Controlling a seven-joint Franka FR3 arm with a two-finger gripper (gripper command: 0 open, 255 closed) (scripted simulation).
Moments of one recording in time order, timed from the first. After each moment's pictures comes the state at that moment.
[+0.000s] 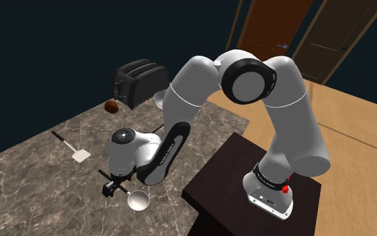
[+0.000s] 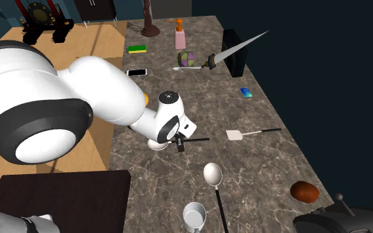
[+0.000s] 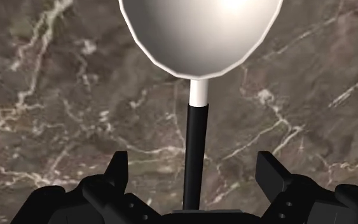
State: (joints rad) arm 0.46 0.73 0.22 -2.00 -0.40 2.84 0.90
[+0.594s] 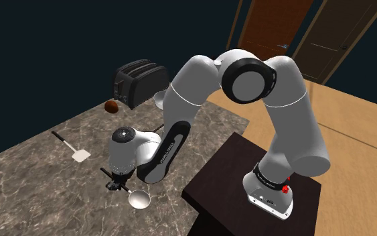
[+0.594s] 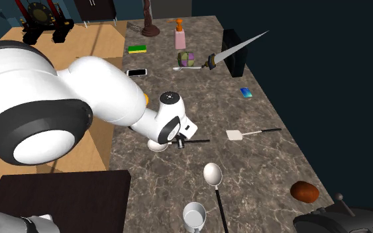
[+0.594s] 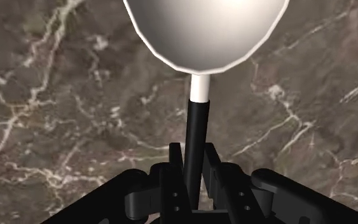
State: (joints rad) arm 0.45 0.73 0.21 -2.00 -0.40 2.83 0.90
